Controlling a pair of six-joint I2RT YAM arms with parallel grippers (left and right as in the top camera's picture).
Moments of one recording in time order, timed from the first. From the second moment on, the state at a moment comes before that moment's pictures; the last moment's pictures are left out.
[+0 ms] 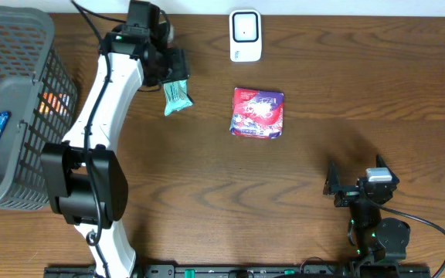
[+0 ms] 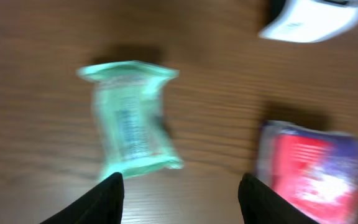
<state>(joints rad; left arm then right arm) -0.15 1.99 1.75 -0.92 0.16 -0.30 -0.01 0.01 0.01 -0.07 -0.06 -0.03</state>
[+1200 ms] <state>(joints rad) -0.32 2.17 1.63 -0.85 0.08 -0.19 -0.01 0.01 0.01 -0.07 -0.06 -0.03</state>
